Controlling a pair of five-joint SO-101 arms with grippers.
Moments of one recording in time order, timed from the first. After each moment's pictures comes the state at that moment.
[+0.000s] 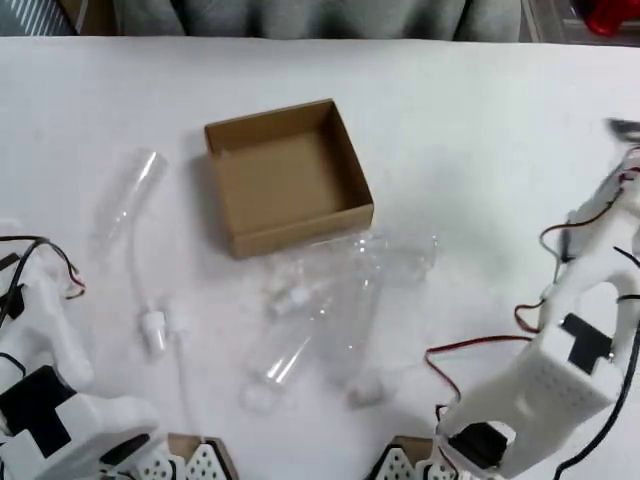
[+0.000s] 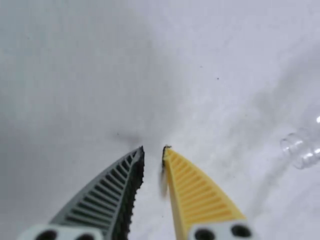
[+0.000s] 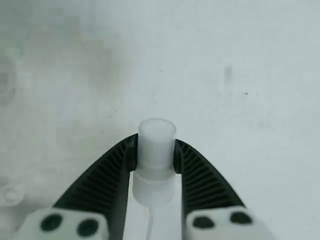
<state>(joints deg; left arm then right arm) -43.6 -4.0 43.3 39.6 11.9 32.9 18.6 -21.5 97.3 35.0</state>
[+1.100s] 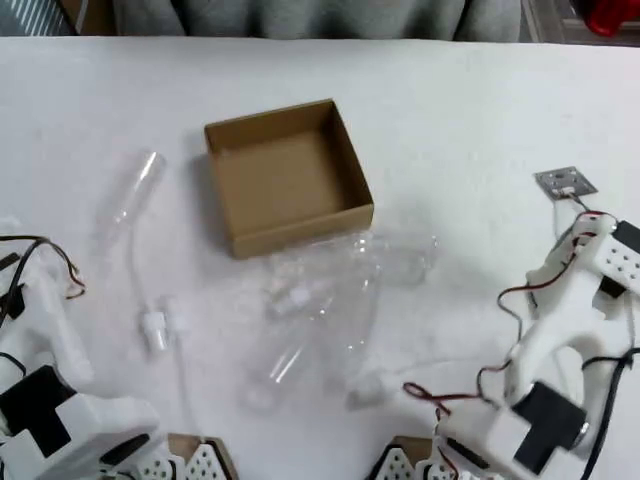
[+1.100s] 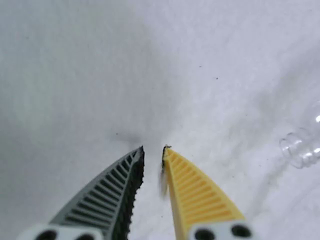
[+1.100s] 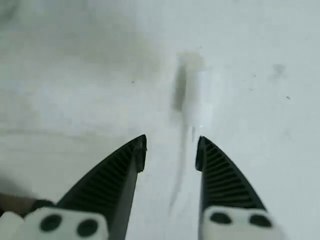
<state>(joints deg) -43.5 -4.0 43.3 39.6 11.9 31.6 -10.5 22.3 78.4 51.2</state>
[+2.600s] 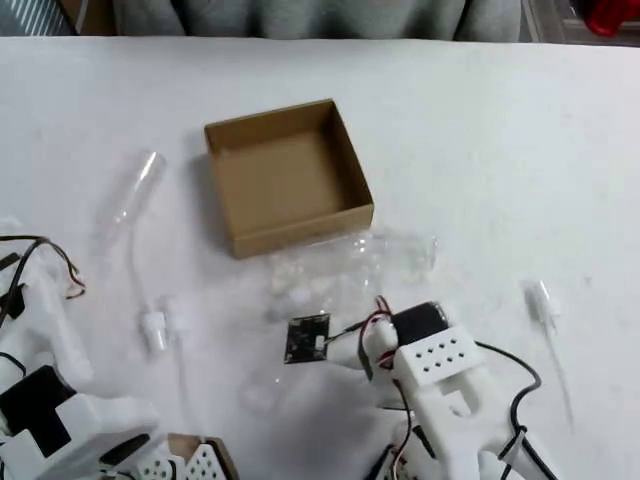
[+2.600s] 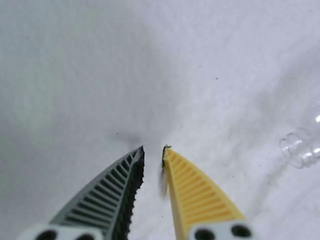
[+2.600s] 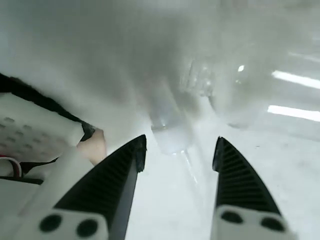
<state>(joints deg) -43.5 -4.0 43.3 39.6 11.9 -26.9 -45.8 65.5 81.0 64.9</state>
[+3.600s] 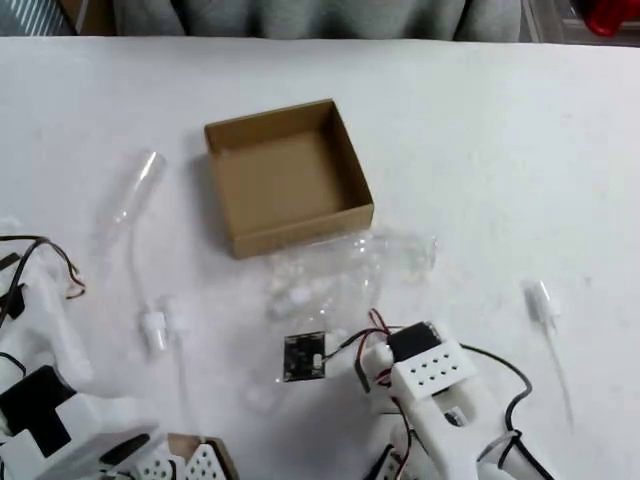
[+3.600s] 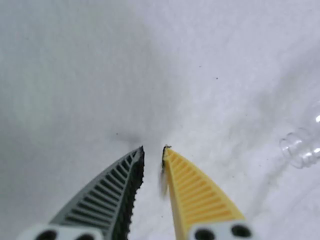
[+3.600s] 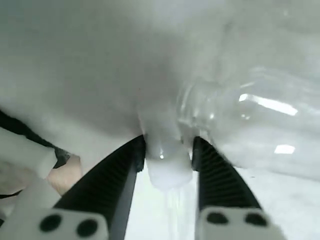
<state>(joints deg) -43.5 -4.0 43.3 39.6 11.9 -28.2 -46.9 75.8 67.6 67.5</state>
